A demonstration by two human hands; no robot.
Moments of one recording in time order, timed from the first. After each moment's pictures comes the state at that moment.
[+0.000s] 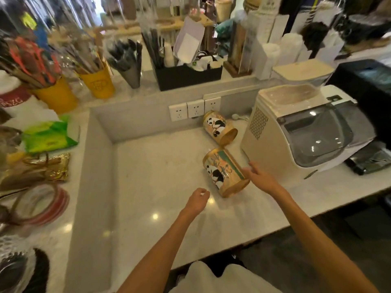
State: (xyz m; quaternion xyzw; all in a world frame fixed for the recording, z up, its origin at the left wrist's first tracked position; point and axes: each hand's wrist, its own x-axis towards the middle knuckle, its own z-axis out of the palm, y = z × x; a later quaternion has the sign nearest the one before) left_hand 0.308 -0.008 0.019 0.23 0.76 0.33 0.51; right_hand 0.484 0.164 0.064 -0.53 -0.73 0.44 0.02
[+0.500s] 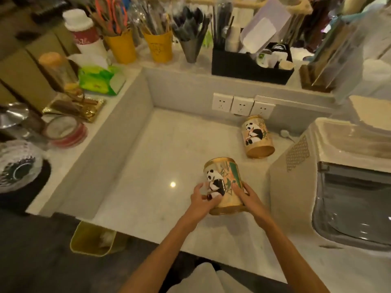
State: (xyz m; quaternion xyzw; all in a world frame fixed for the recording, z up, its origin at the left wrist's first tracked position) left_hand 0.377 0.023 0.021 -0.01 0.71 0.56 0.43; right_hand 0.454 0.197 0.023 -0.36 -0.65 0.66 -0.04
